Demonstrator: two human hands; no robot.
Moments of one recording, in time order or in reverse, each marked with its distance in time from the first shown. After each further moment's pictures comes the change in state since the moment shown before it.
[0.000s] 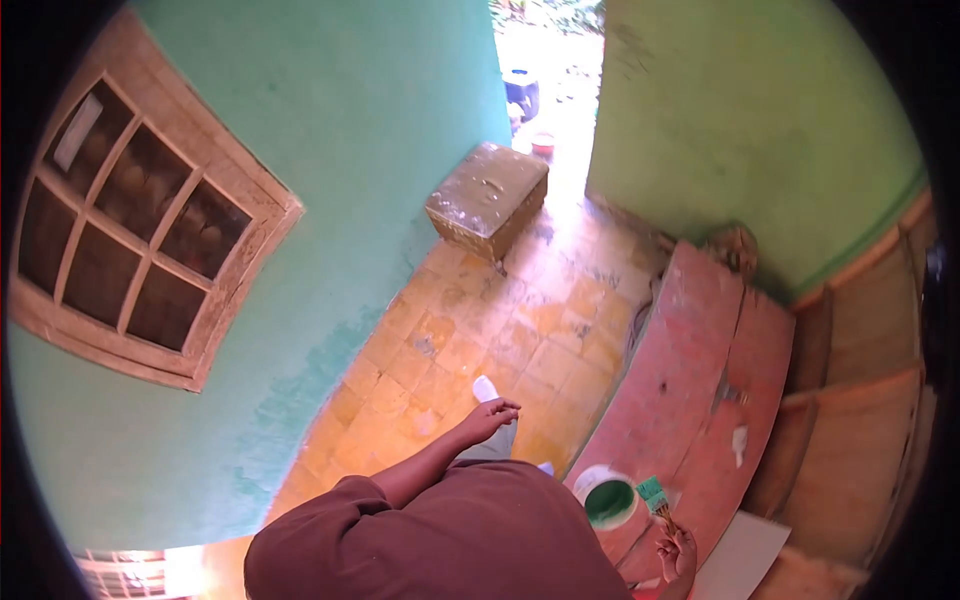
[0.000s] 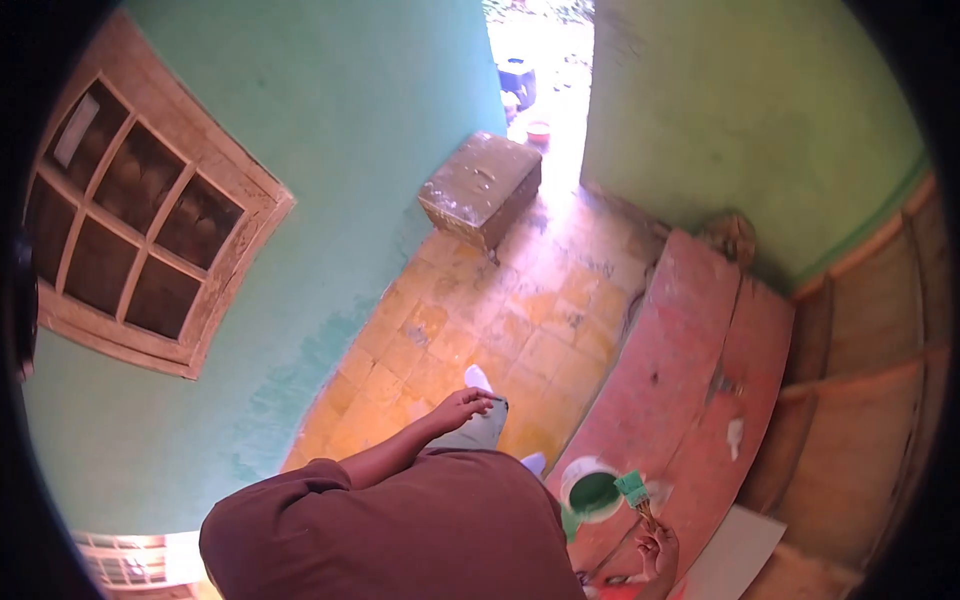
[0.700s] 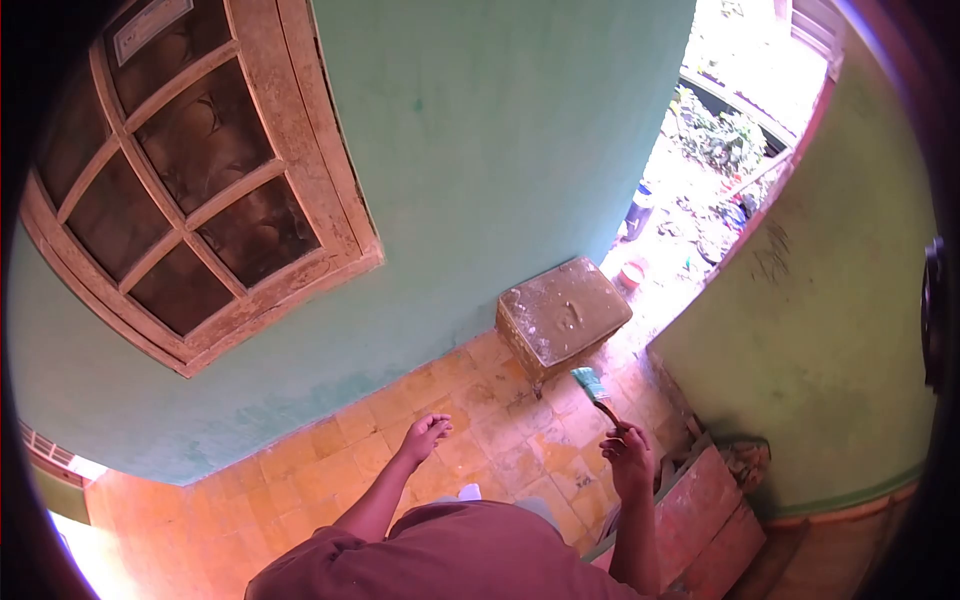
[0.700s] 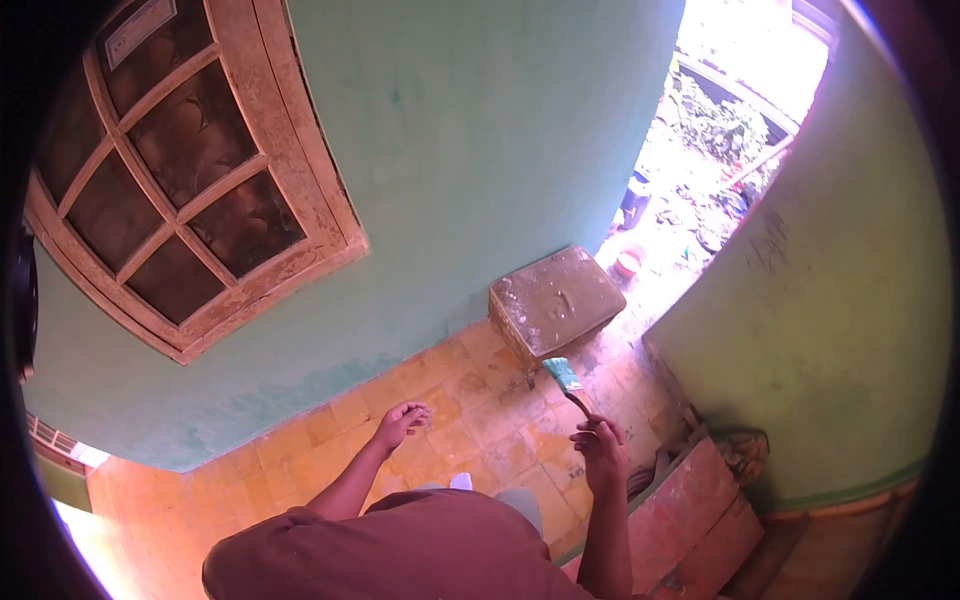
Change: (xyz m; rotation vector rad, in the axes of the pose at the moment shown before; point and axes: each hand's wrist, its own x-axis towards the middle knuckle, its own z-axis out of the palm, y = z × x) left_hand 0.066 0.042 -0.321 -0.401 0.710 0.089; right_hand 0.247 -0.175 0.670 -0.133 -0.828 -0.247
